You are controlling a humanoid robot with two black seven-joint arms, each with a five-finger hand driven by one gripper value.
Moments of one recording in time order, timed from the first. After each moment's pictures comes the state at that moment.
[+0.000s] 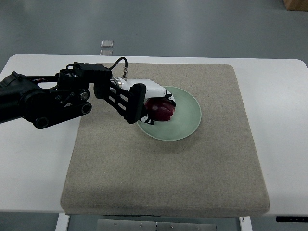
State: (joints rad) left arm -1.21 0.39 -0.04 -1.13 1.45 -0.16 -0.18; right arm -0.01 0.00 -0.12 0.13 -0.02 0.15 -0.01
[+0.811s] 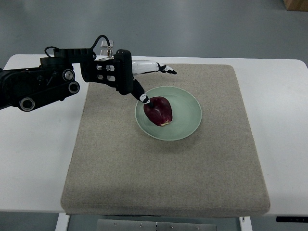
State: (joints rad) left arm -1.23 0.48 -0.15 -1.12 1.09 -0.16 -0.18; right arm -0.01 0.00 -0.12 0.13 -0.02 0.15 -0.01
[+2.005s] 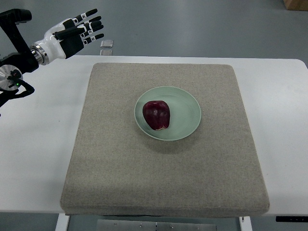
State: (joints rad) left arm -0.96 0.58 -0.48 -0.84 -0.17 -0.35 -0.05; right arm -0.01 0.00 -0.12 0.13 -0.02 0.15 -0.01
